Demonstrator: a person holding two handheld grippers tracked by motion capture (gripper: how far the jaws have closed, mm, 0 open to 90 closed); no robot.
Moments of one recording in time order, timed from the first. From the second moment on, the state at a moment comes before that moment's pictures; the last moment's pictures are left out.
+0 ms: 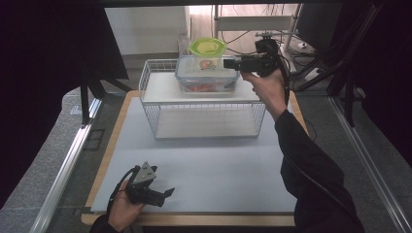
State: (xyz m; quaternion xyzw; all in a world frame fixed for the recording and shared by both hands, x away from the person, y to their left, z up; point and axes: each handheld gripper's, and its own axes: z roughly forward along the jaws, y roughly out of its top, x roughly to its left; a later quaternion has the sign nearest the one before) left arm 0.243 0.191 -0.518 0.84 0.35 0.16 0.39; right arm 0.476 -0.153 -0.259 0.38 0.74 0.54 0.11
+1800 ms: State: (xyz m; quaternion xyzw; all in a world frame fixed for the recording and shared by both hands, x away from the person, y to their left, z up) left arm 0.243 0.188 -0.521 0.84 0.33 0.17 0.38; right arm 0.310 -0.225 -0.465 0.32 0.82 0.45 0.17
